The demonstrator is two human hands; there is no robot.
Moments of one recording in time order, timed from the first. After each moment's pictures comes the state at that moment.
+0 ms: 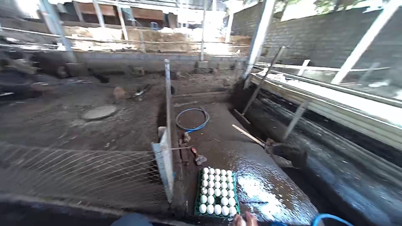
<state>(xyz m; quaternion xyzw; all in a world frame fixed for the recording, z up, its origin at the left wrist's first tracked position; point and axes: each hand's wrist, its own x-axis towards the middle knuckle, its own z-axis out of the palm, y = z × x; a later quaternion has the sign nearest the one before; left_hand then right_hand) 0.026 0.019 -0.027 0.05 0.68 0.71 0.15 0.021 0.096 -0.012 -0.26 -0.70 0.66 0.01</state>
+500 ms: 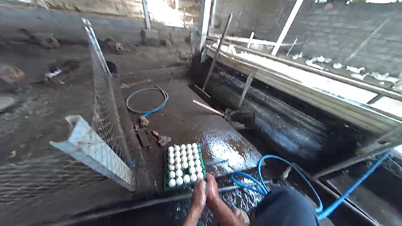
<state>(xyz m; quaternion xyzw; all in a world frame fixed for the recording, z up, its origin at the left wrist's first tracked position) 0.023 0.010 -0.009 0.00 0.72 0.68 0.15 0.017 0.079 0.002 -0.31 -0.67 0.67 0.03</state>
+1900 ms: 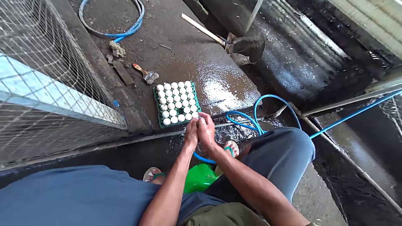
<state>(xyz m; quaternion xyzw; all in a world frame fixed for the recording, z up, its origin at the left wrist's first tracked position) 0.015 0.006 0.017 -0.05 0.71 0.67 0.21 0.024 0.073 0.021 -0.30 -0.69 0.66 0.07</state>
